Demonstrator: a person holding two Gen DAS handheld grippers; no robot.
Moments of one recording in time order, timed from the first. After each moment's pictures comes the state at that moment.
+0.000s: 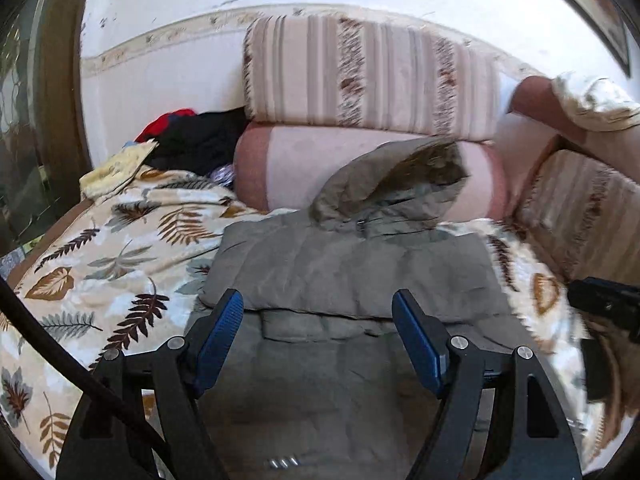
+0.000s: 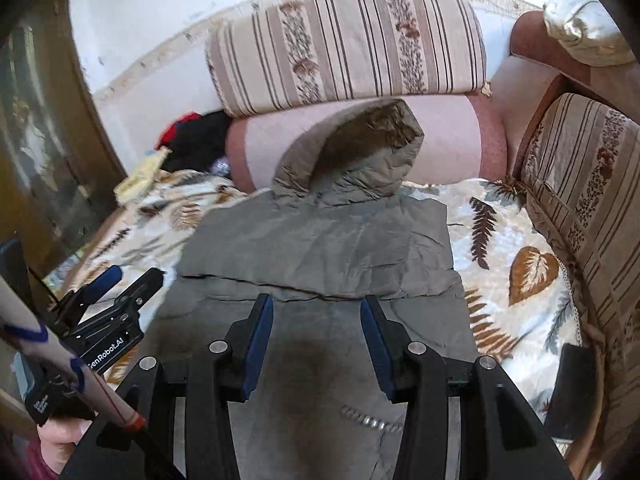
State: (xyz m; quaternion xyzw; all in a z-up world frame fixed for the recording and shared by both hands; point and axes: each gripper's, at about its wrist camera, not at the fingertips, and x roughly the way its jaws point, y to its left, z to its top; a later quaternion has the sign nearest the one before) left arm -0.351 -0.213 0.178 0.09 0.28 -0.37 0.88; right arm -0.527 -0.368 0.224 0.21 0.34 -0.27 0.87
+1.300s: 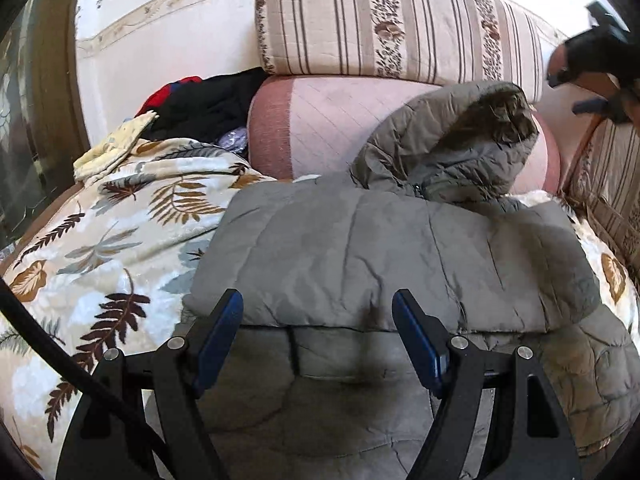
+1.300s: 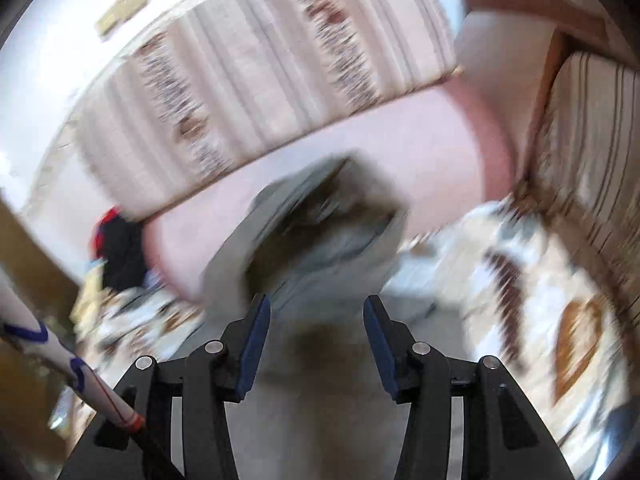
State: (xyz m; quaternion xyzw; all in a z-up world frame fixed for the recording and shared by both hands) left arm -0.270 -0.258 0.081 0.12 0.30 -0.36 0.88; right arm -0.389 -0.605 0.221 0.32 0.29 -0.37 0.82
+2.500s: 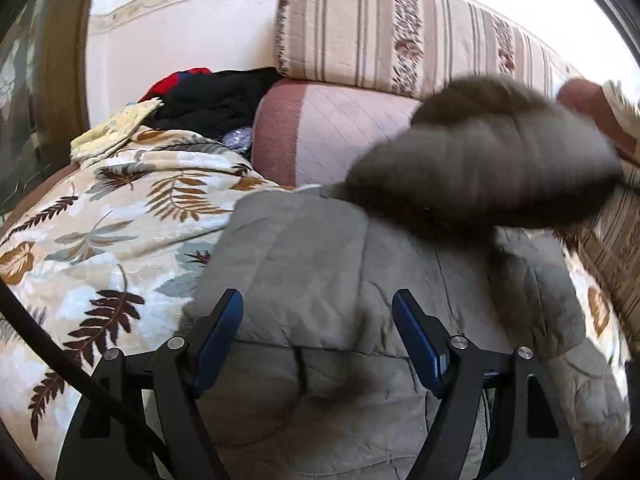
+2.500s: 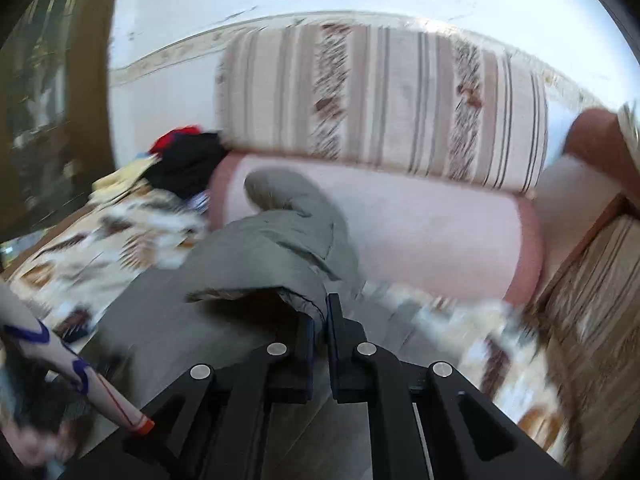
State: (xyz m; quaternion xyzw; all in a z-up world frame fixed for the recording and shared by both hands) left arm -0.245 -0.240 0.090 0.06 0.31 -0.36 0.88; right arm -0.412 -0.455 0.195 0.07 0.30 -0.25 0.92
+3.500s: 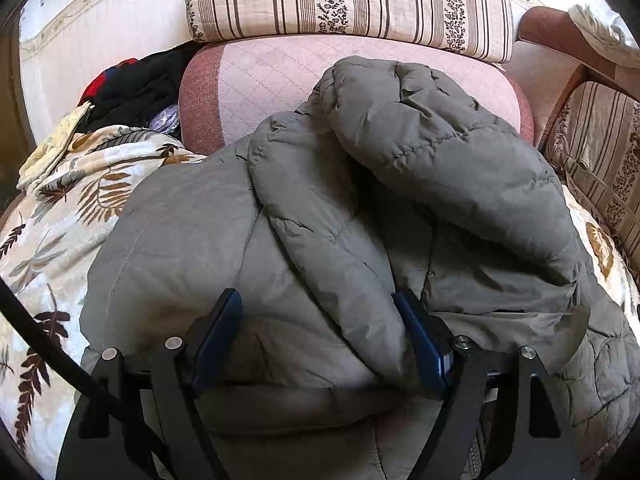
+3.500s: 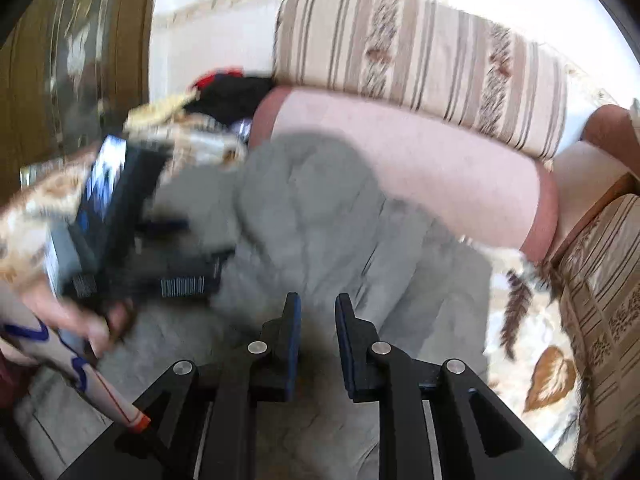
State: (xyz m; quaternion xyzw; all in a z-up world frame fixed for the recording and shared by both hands) left arm -0.265 -0.319 0.051 0.16 0.34 -0.42 0.83; right arm -0.458 -0.396 0.137 0.04 0.33 -0.22 0.92
